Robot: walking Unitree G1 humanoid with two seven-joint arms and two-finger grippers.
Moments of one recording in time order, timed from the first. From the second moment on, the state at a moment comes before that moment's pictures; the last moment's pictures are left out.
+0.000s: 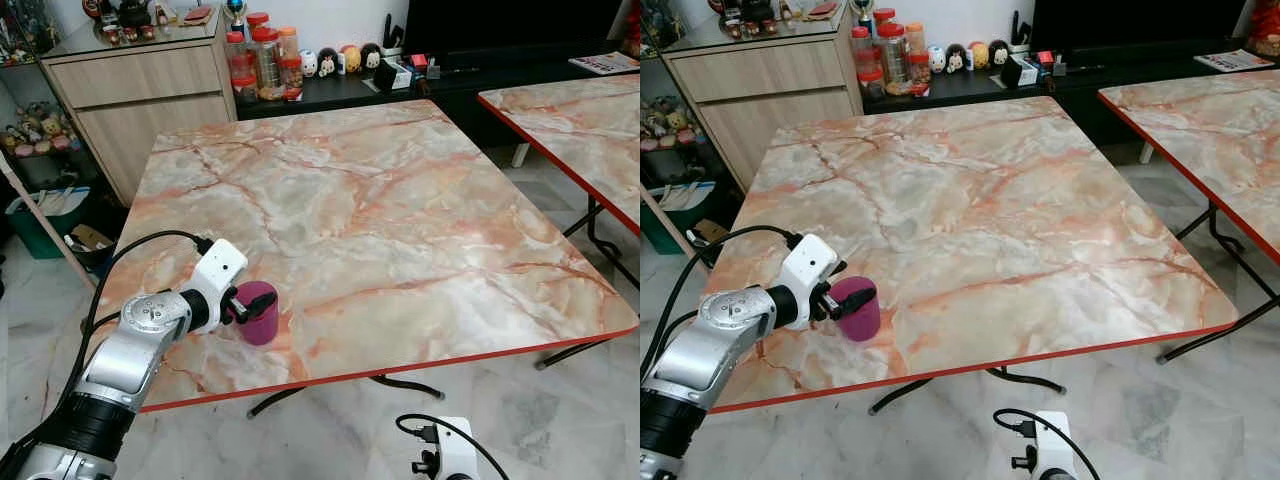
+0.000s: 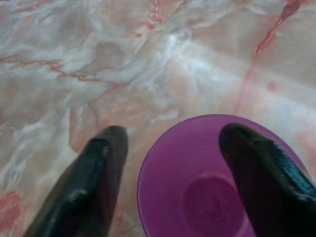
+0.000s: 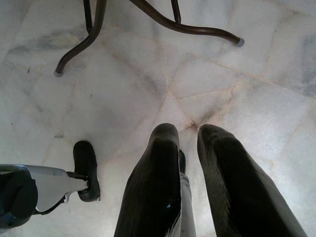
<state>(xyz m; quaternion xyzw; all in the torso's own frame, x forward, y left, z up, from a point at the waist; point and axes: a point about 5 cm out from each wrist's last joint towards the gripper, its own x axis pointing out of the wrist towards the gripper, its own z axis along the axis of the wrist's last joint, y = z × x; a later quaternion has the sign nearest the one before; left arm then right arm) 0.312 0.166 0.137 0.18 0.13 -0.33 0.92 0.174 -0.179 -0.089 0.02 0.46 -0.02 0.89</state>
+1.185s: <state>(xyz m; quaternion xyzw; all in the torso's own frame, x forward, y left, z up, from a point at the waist) 0.311 0.161 0.134 0.20 0.14 -0.37 0.90 0.176 -0.181 -0.088 0.02 0.46 -0.02 0.89</state>
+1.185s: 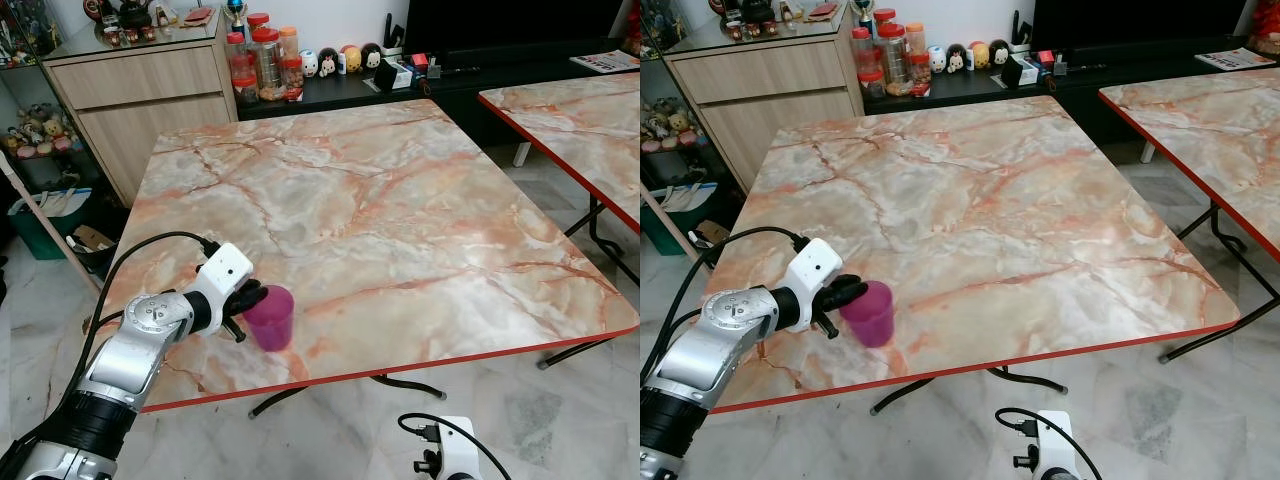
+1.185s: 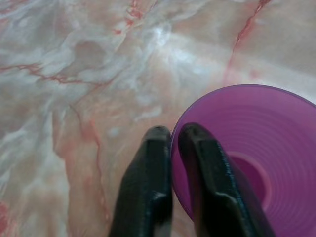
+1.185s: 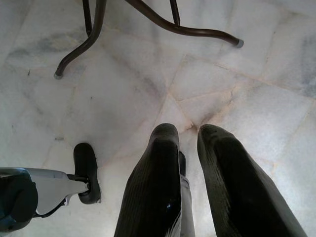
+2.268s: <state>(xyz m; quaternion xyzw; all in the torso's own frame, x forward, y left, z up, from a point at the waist) 0.334 0.201 0.166 -0.02 -0.07 0.11 0.99 0.179 -0.182 -0.086 0.01 0.46 -0.02 0.89</state>
